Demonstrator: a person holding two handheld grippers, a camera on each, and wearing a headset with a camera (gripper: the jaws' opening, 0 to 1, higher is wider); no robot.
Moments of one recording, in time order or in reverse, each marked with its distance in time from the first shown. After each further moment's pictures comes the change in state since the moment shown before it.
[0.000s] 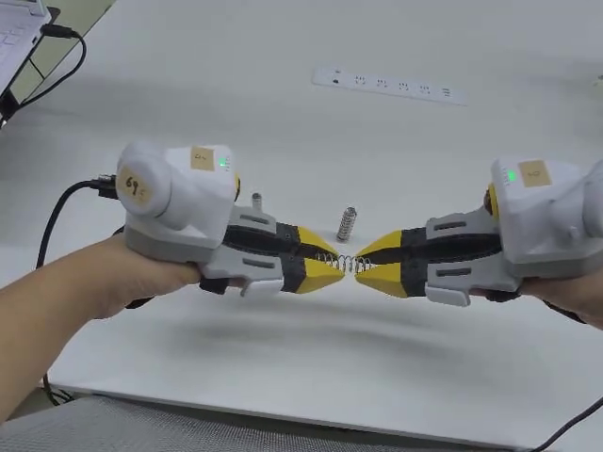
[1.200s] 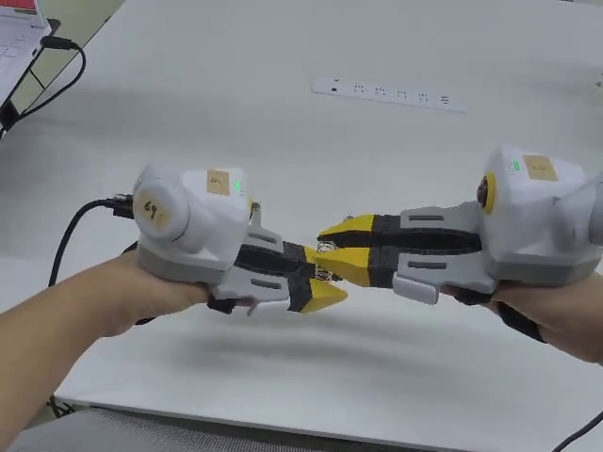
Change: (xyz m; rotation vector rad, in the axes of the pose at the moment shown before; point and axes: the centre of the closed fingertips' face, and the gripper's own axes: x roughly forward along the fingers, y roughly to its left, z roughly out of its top) left arm 0.009 -0.001 -0.006 0.023 0.045 -0.007; right arm 0.008 0.010 0.062 0.071 -0.278 -0.021
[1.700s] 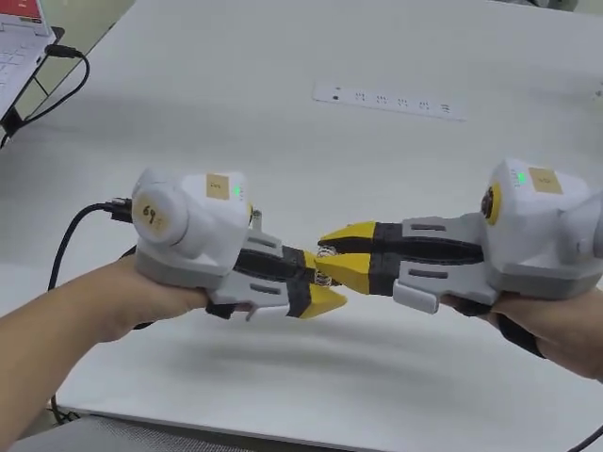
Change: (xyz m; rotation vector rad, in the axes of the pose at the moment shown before) left arm -0.001 0.001 0.002 0.006 0.008 0.006; right arm 0.000 -0.004 0.003 0.003 -0.013 -0.007
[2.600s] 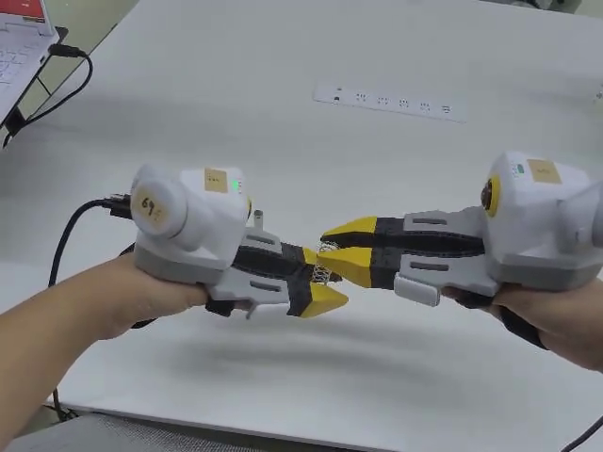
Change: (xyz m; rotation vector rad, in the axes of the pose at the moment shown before) left arm -0.003 -0.001 0.002 -0.045 -0.014 0.007; right arm 0.002 -0.003 0.001 -0.006 0.028 -0.005
